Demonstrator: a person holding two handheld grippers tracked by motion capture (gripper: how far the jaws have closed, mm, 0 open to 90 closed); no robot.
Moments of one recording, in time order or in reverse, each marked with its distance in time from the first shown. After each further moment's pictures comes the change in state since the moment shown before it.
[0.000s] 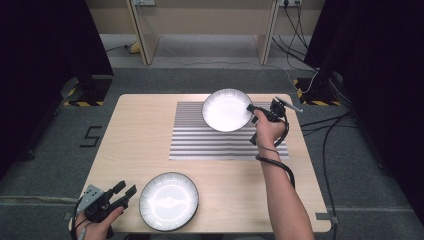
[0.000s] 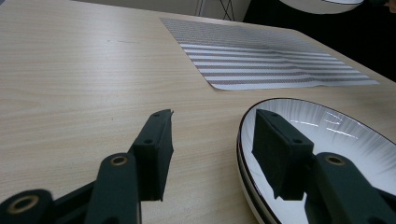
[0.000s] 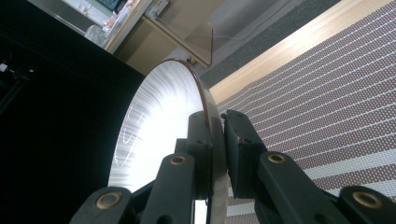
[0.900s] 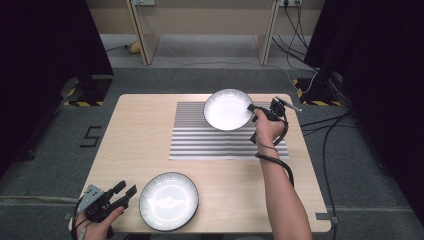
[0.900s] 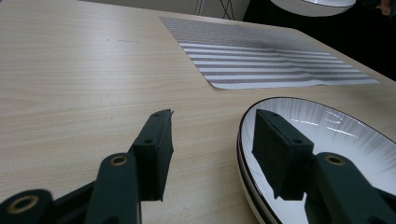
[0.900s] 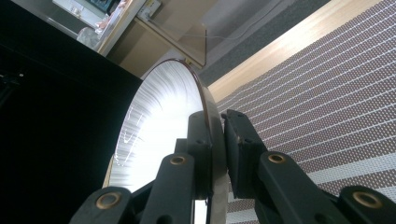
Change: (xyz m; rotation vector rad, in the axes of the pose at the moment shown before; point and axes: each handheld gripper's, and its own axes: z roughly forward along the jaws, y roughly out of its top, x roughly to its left) left arm 0.000 0.000 0.001 0.004 -0.002 0.001; right arm -0.008 0.003 0.010 -0.002 -0.024 0.015
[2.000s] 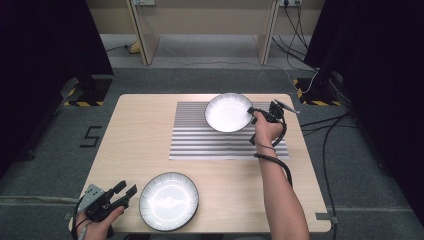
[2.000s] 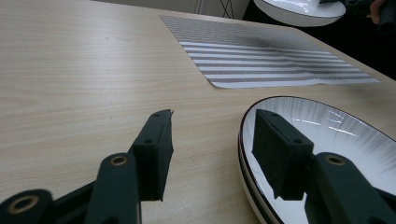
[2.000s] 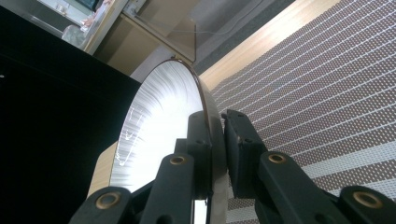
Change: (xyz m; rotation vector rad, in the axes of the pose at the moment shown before) left arm 0.001 0.000 0.002 0.004 -0.001 -0.001; right arm -0.015 -0.004 0.013 0.014 -0.040 0.017
